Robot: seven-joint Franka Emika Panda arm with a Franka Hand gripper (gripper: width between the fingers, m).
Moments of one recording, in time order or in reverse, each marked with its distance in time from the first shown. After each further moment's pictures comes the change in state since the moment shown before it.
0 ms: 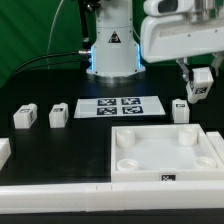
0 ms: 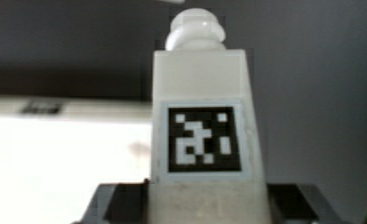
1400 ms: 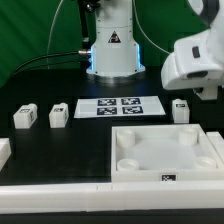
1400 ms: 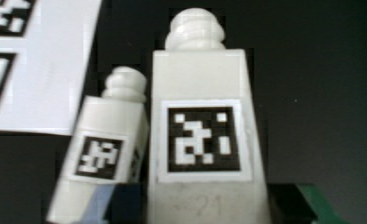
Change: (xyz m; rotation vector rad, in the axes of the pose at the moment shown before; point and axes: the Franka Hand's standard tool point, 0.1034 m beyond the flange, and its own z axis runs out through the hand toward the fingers) arm -0.065 -0.039 0.043 -0.028 -0.924 0.079
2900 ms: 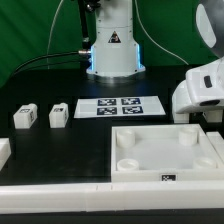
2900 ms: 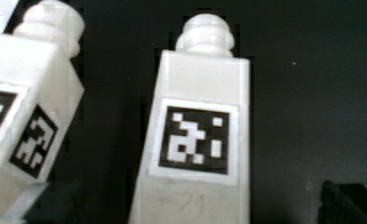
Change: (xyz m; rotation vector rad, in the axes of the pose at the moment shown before) arm 0.039 -0.024 0.051 -0.011 -0.001 -0.040
